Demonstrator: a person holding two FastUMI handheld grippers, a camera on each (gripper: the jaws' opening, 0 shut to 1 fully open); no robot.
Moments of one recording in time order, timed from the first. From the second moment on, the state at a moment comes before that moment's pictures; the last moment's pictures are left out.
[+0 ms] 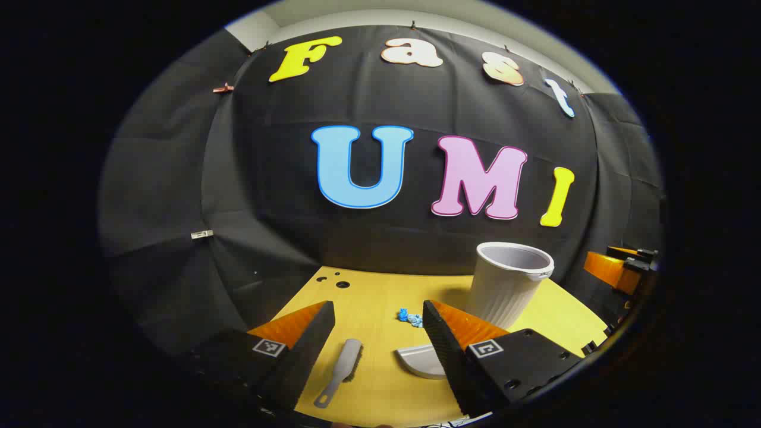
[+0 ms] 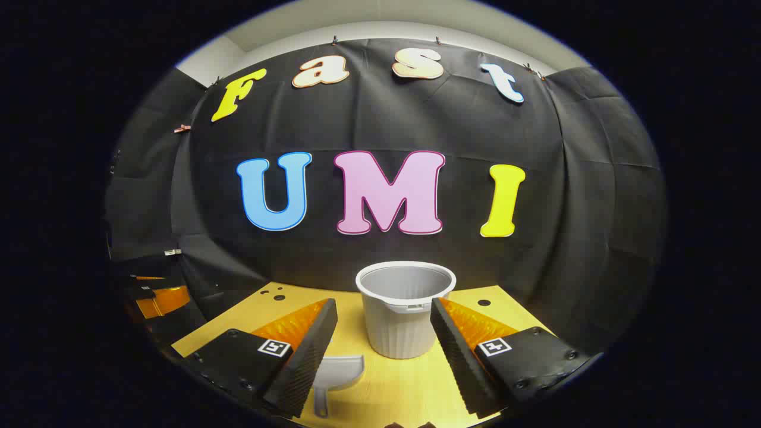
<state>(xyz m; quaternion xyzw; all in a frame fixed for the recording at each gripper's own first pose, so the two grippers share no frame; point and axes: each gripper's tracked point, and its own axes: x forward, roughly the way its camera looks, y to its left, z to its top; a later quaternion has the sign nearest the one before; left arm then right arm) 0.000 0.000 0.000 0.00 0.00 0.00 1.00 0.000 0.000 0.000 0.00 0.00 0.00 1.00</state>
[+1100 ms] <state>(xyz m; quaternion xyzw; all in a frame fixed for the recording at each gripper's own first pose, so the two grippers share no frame) -0.015 0.049 -0.032 0.00 0.02 -0.05 1.00 -0.032 0.059 -0.035 0.01 0.04 -0.03 1.00</state>
